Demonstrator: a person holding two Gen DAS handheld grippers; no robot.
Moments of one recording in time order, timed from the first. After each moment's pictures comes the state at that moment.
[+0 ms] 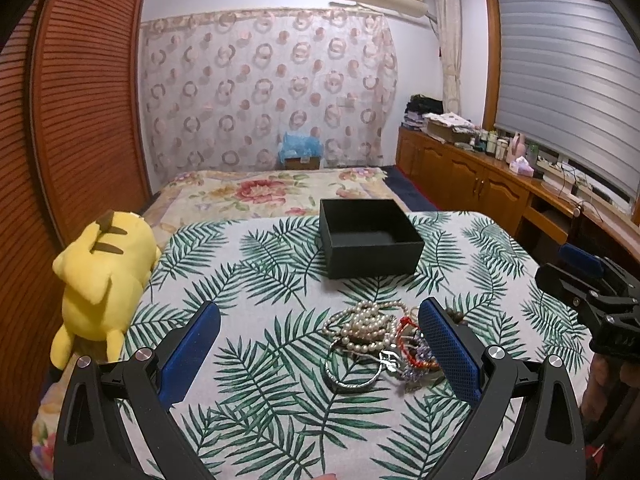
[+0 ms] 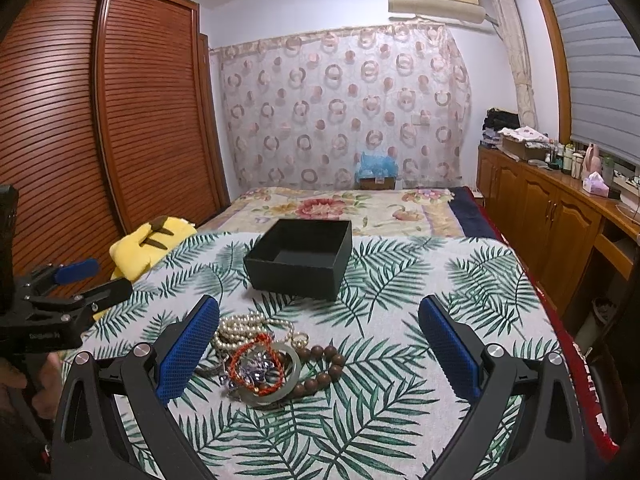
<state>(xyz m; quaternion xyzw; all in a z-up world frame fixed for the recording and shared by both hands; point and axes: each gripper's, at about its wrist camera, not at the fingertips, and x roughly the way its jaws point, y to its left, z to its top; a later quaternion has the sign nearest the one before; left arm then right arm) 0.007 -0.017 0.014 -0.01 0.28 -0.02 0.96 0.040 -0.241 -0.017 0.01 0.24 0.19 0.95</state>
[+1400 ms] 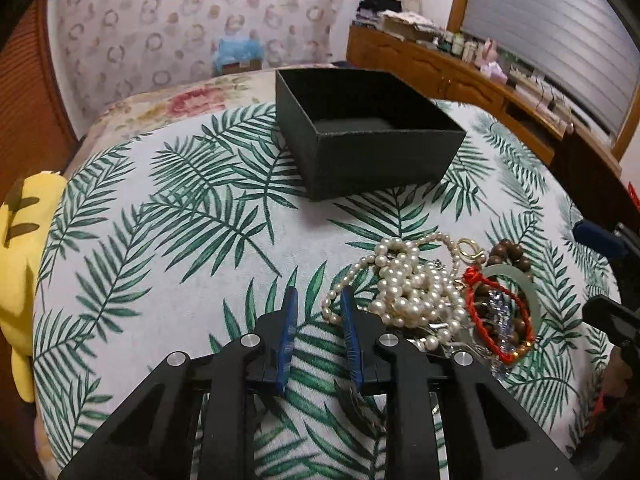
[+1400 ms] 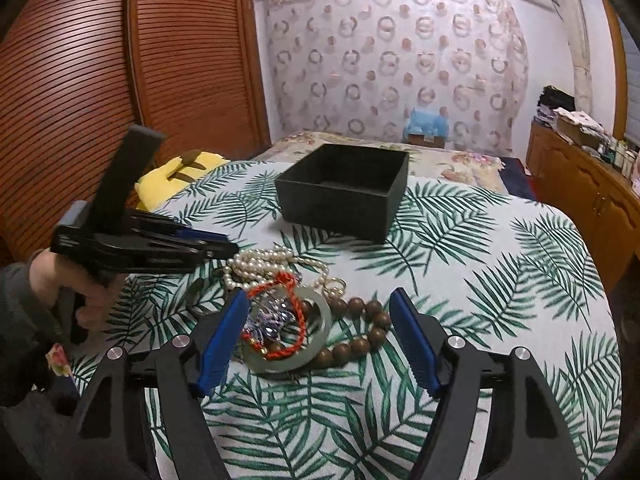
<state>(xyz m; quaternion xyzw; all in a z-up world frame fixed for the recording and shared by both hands) 0.127 0.003 -0.093 0.02 0.45 -0.13 0.88 0.073 -0.205 -0.070 -0.05 0.31 0.28 0.91</state>
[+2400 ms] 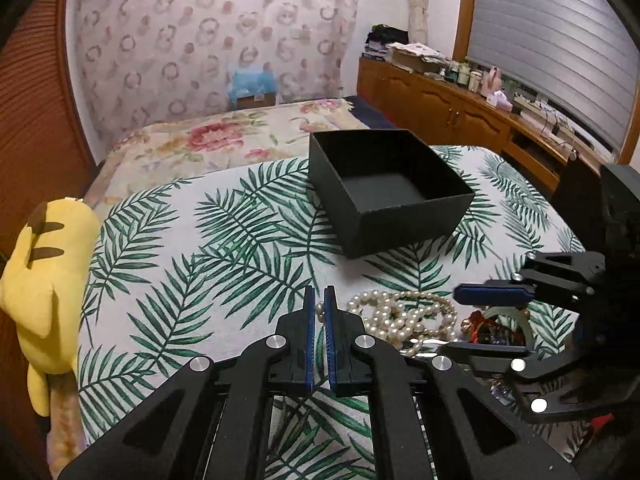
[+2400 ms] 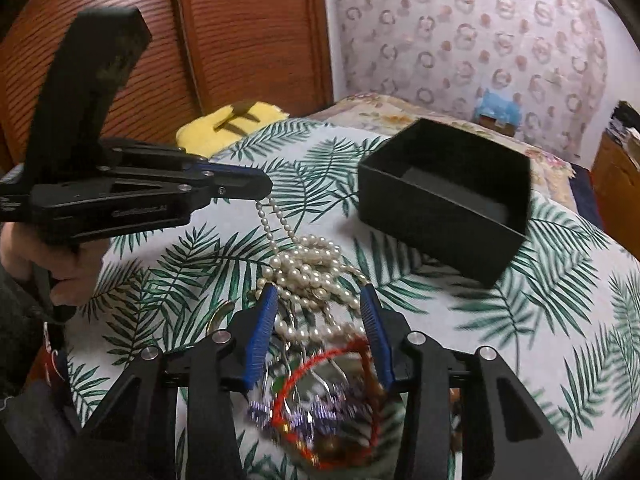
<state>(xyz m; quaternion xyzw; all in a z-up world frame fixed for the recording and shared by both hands) 0.125 0.030 -0.055 0.02 0.40 -0.11 0.91 0.134 -0.116 -0.094 -0.12 0.37 0.38 0.84</state>
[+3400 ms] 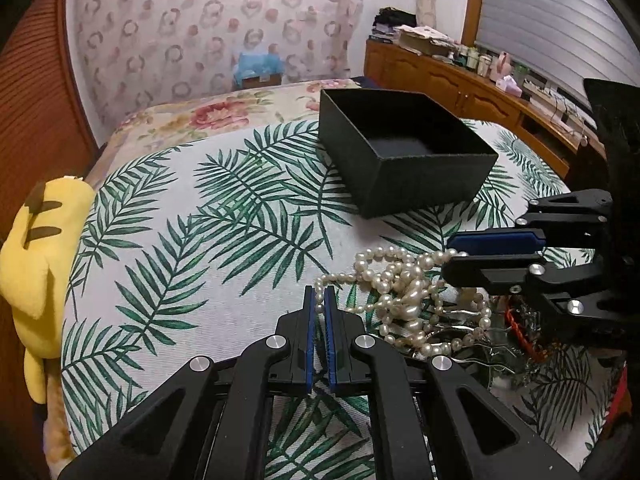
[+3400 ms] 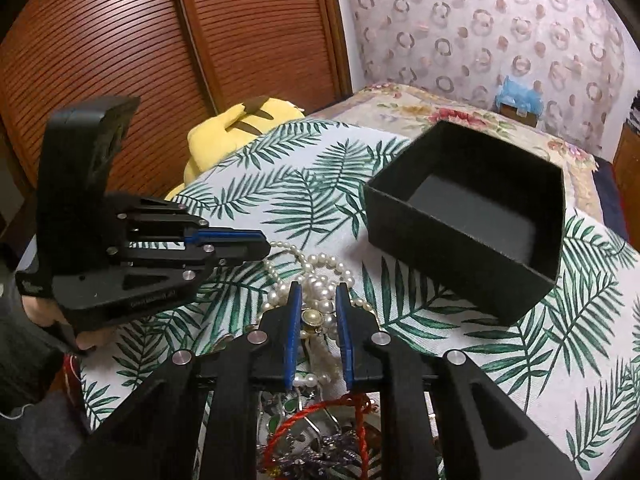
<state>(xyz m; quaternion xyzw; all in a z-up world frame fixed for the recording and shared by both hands) 0.125 0.031 -0.087 0.03 0.42 -0.10 0.90 0.162 -0.115 -0.090 -0.10 0.40 0.41 0.82</state>
